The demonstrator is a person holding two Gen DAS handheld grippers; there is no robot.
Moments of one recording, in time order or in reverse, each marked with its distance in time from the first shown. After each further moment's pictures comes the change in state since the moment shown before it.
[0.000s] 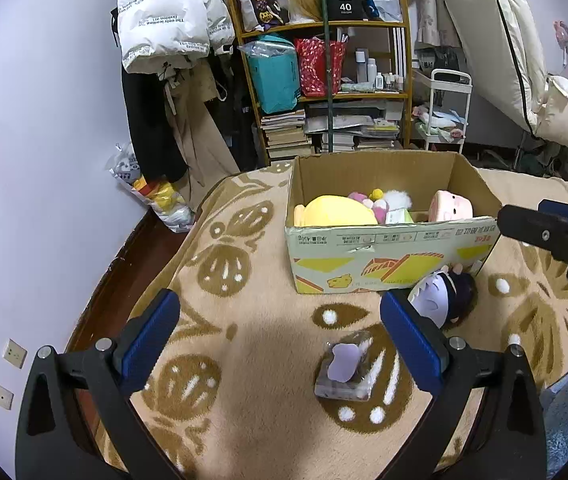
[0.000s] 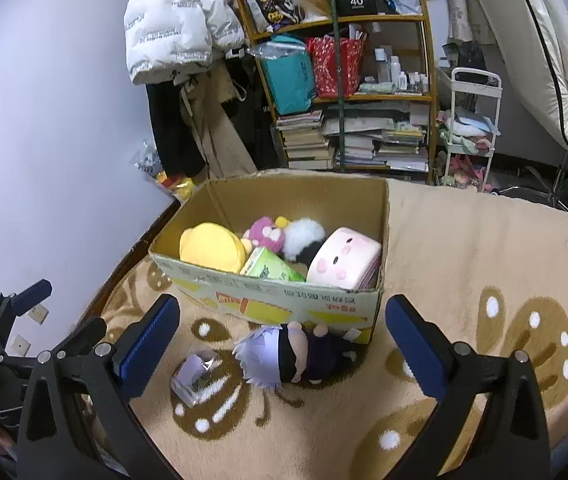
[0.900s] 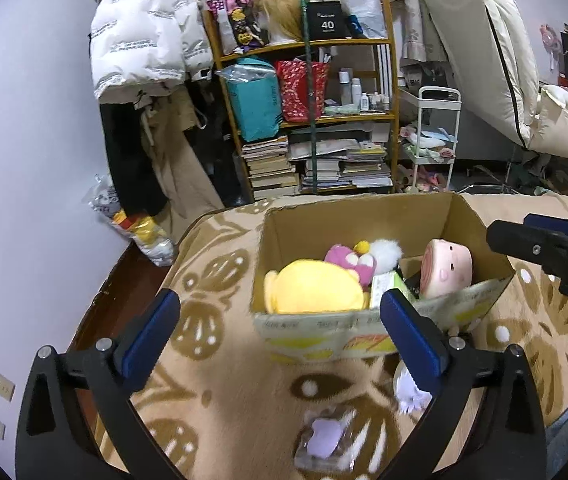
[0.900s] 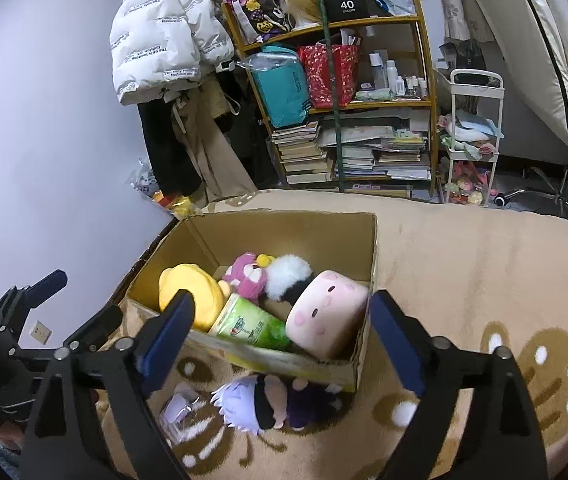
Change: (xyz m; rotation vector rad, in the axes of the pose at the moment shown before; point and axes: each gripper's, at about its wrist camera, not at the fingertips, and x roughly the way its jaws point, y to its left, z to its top) left arm 0.034 -0.021 0.046 0.031 -0.085 -0.037; right arm 0.021 -0.030 0.033 0.037 -0.045 0.027
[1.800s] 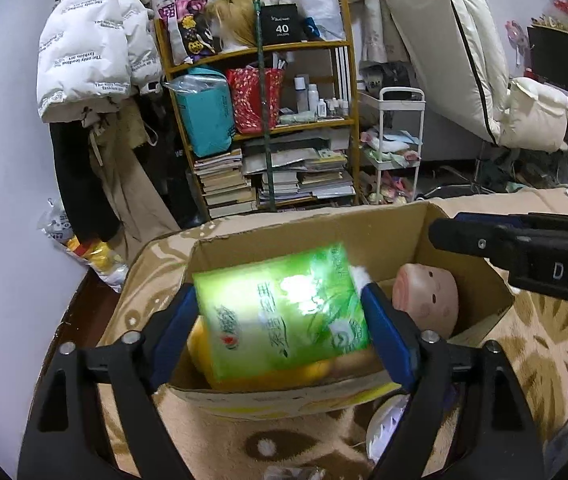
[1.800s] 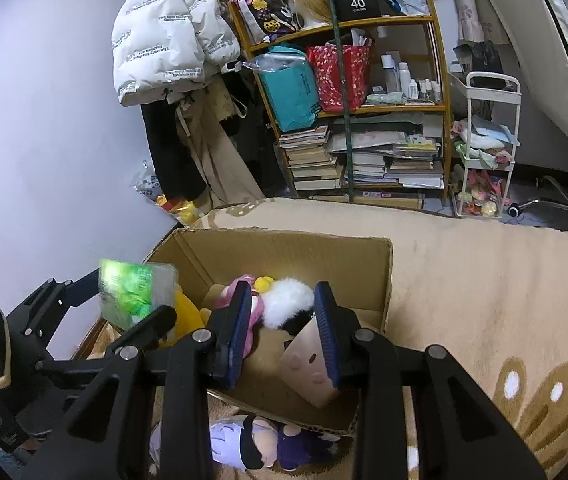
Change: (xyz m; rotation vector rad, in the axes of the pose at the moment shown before) left arm 0.060 -0.038 0.017 0.067 -0.053 -0.141; right arm 0.042 -0.014 0.018 -0.017 -0.007 0.041
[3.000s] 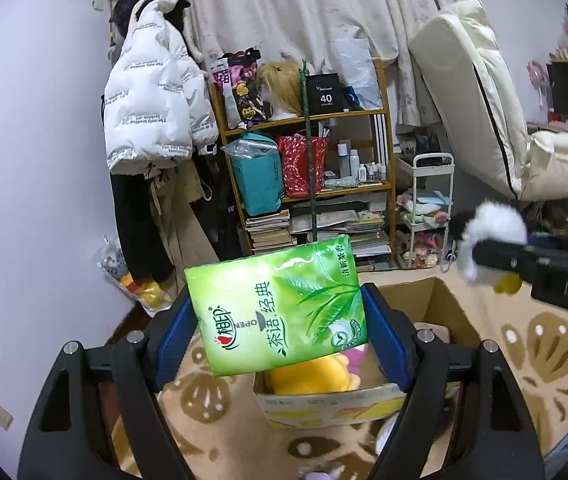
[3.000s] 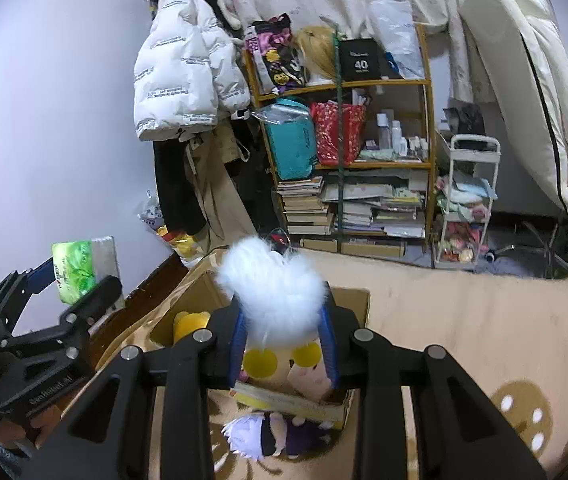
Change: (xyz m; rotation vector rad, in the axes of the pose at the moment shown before) left arm -0.105 0.014 0.032 -0.035 -0.197 0.160; right arm -0.084 0.040 0.022 -0.089 -0.153 -0.056
